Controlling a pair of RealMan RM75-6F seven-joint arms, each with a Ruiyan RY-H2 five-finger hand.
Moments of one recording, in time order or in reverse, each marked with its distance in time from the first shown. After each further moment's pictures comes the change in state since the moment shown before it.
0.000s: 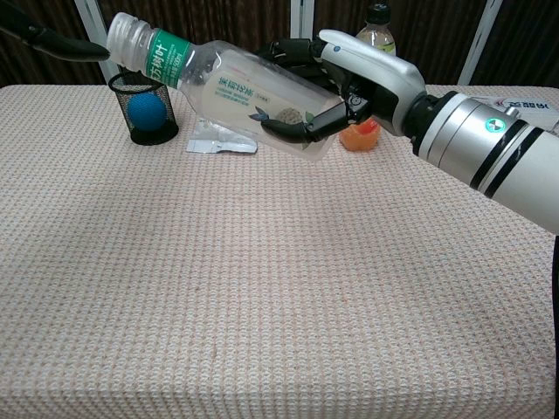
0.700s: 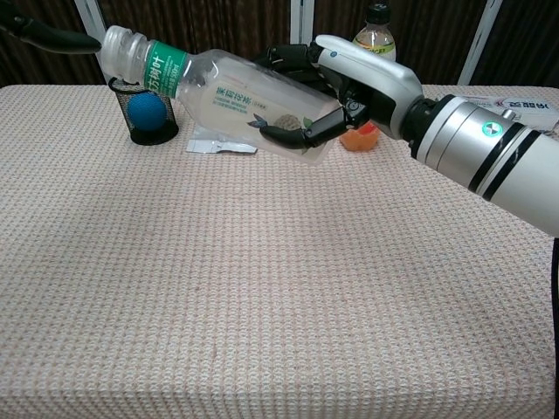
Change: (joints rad) left arm 0.009 0.024 0.008 -0.025 0.013 0.019 0.002; right arm 0.001 0.001 -0.004 0.003 0.000 0.004 -0.006
